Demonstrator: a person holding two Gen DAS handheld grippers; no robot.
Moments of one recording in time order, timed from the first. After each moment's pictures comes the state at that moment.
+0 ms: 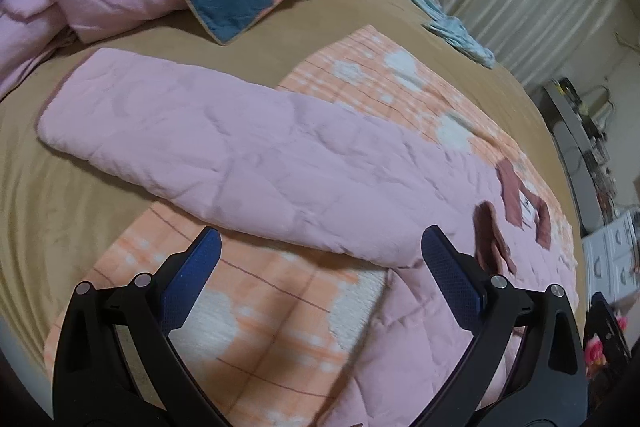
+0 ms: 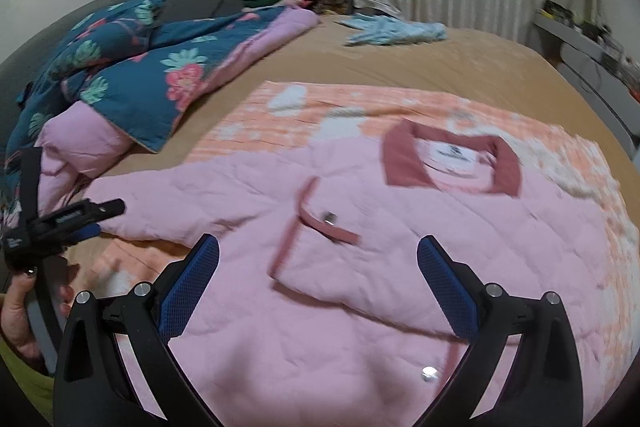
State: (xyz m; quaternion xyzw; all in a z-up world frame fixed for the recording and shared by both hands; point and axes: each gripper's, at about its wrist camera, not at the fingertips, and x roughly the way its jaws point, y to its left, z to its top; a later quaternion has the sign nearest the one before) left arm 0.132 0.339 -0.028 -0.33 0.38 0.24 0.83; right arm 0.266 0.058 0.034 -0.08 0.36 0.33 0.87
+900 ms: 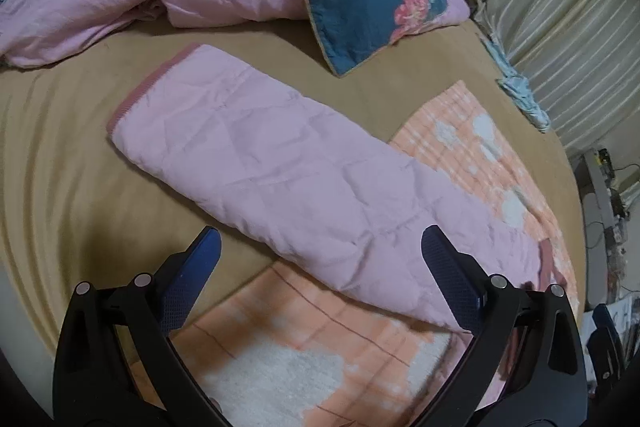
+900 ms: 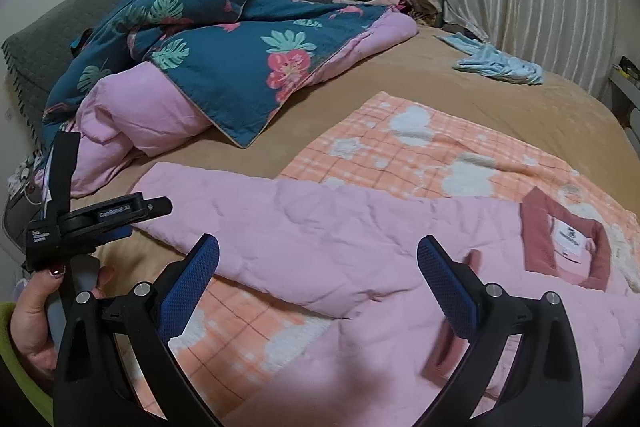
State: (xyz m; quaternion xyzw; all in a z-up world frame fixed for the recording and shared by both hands) left arm 0.085 0.438 -0.037 -0.39 0.35 0.33 0.78; right arm 0.237 0.228 0.041 -0.14 0.34 0.44 0.82
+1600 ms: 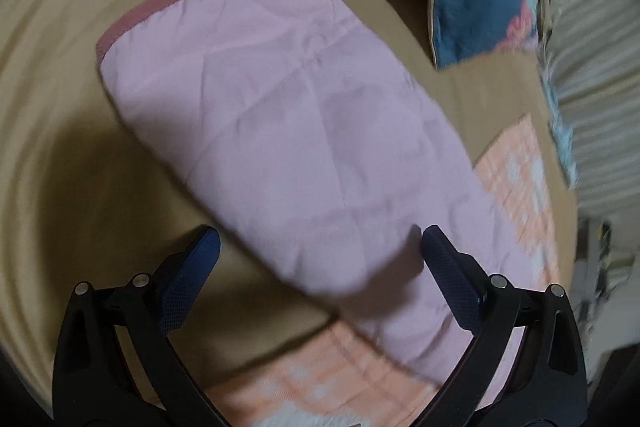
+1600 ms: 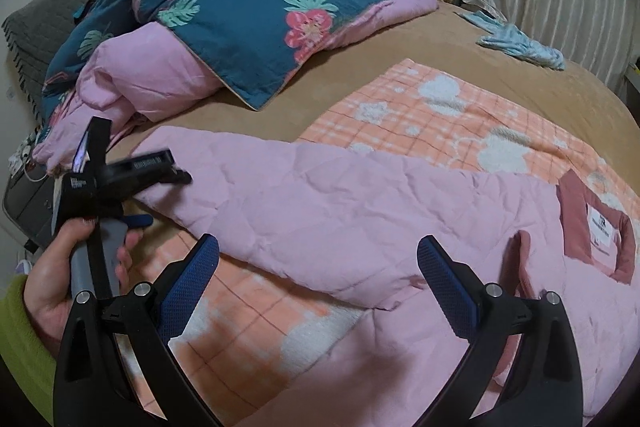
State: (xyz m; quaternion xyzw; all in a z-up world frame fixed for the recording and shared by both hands) left arm 0.075 0.505 -0.116 -0.52 0.34 0.37 0.69; right arm 0.231 0.255 -0.005 -0.17 0.38 0.45 0.79
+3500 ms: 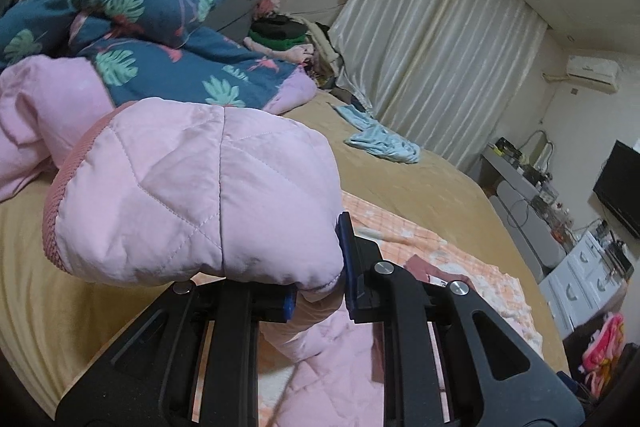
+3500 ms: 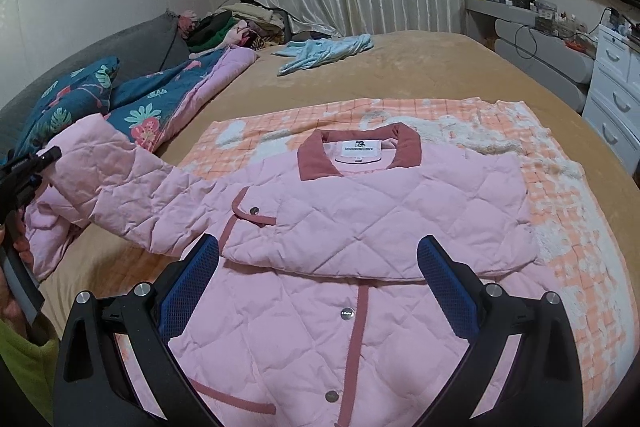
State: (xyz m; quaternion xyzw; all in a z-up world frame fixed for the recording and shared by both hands) left arm 0.117 0.296 0.114 -0.25 0.18 0.19 0.93; right arm 0.230 -0.079 0.065 0.01 0.35 0.24 0.91
